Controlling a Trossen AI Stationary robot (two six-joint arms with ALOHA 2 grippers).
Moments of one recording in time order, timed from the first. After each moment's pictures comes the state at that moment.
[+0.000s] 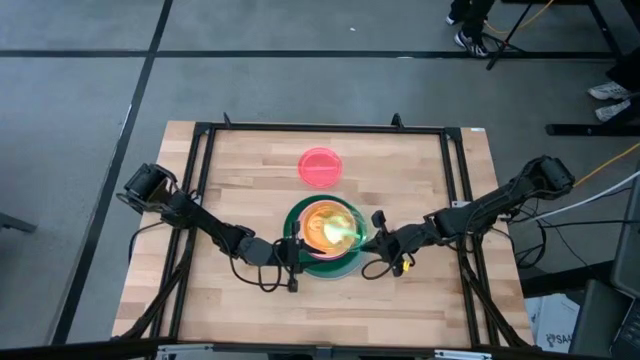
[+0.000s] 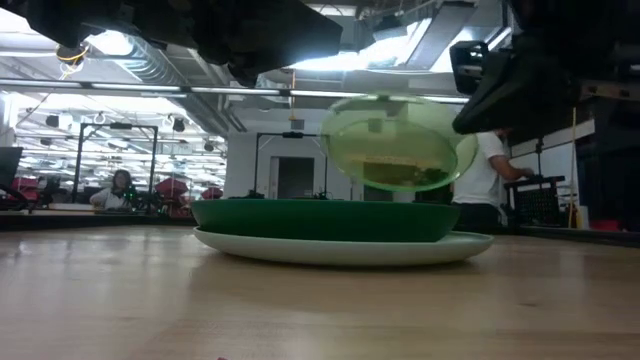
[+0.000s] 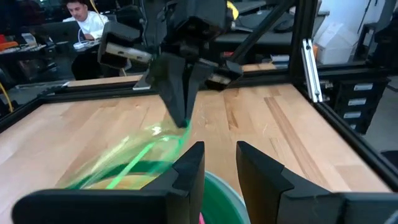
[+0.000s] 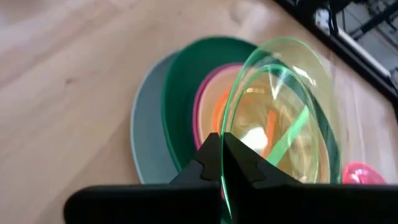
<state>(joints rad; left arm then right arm) -0.44 1.71 0.73 0.81 -0.49 -0.01 0.40 1.29 0.56 0.14 0.21 -0.42</state>
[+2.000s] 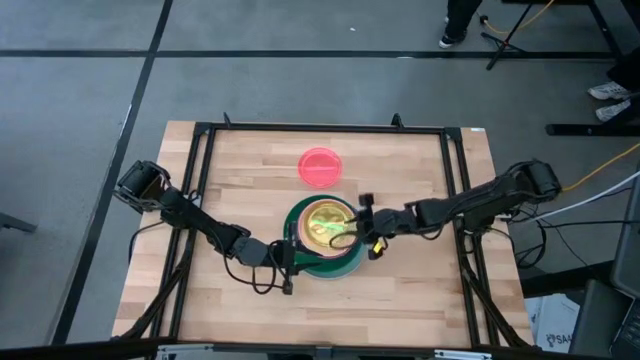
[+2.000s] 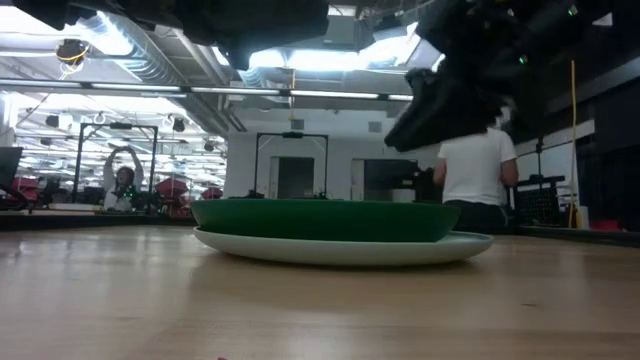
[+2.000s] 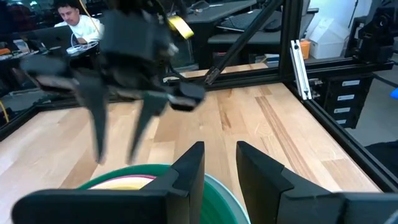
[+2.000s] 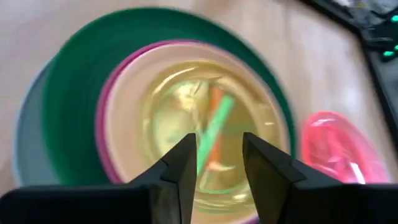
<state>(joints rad) -0.47 1.65 0.73 0.73 -0.48 0.01 0.23 1.45 0.73 0.06 0.24 -0.29</state>
